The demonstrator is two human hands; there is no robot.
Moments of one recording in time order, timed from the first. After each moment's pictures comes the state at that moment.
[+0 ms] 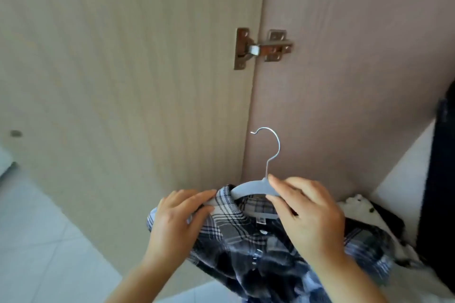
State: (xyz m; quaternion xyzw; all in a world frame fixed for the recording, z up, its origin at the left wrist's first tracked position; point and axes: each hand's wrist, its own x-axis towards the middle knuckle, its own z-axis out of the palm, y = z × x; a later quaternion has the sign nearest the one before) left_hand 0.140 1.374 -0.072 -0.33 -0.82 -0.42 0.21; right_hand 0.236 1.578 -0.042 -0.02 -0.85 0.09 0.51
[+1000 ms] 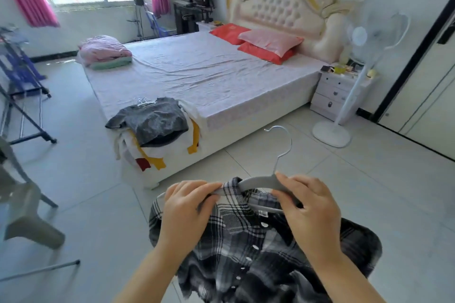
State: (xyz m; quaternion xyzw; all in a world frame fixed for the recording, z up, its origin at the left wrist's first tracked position) left_hand 0.124 0.779 -0.102 0.16 -0.88 -0.21 0.40; right_hand -0.008 0.957 -0.080 0.39 -0.79 0.38 0.29
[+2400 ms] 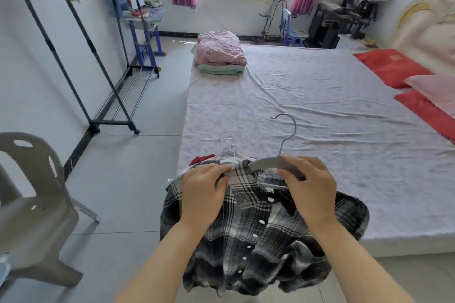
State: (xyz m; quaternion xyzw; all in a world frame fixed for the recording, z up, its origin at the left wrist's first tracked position) left_hand -0.138 0.079 -0.131 0.48 -0.76 -0.17 0.41; right_hand -0.327 0.140 -0.095 0.52 -0.73 0.45 -0.03
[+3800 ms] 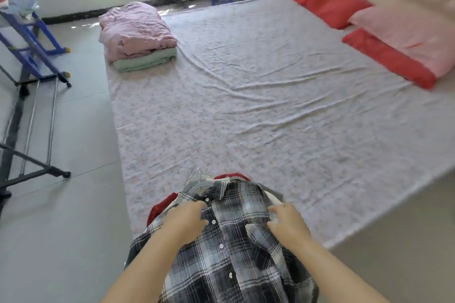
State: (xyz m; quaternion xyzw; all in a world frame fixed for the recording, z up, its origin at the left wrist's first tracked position) left_hand -0.264 -0.177 -0.211 0.39 -0.87 -0.22 -0.22; right_hand -0.445 -0.021 -0.239 0.36 -0.87 0.11 -0.31
